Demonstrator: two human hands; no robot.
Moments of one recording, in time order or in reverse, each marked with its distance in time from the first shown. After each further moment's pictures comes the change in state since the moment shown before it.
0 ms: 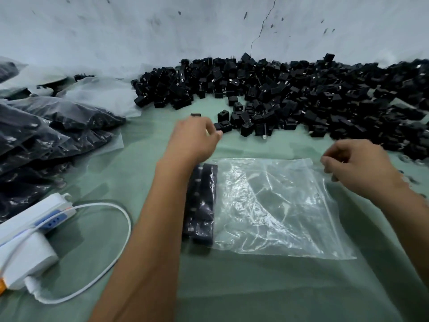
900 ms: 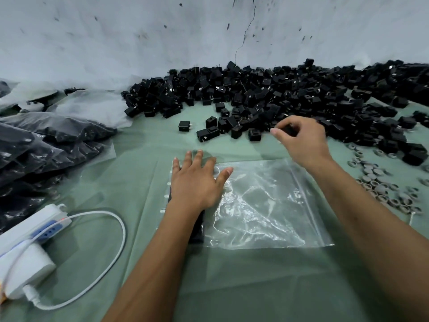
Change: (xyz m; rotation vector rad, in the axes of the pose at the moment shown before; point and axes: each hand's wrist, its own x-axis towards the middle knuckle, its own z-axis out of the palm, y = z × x) left_hand -0.051 -0.008 0.057 0.405 -0.132 0.081; right_hand 0.054 -0.028 0.039 0.332 0.237 -0.126
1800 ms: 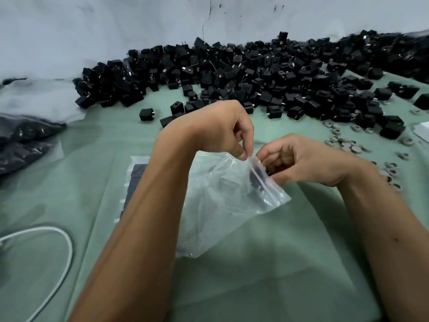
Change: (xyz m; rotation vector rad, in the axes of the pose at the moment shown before) left_hand 0.061 0.100 -0.079 -0.308 -0.319 0.651; right_hand -0.047 0.031 -0.064 0.485 -0.945 0.035
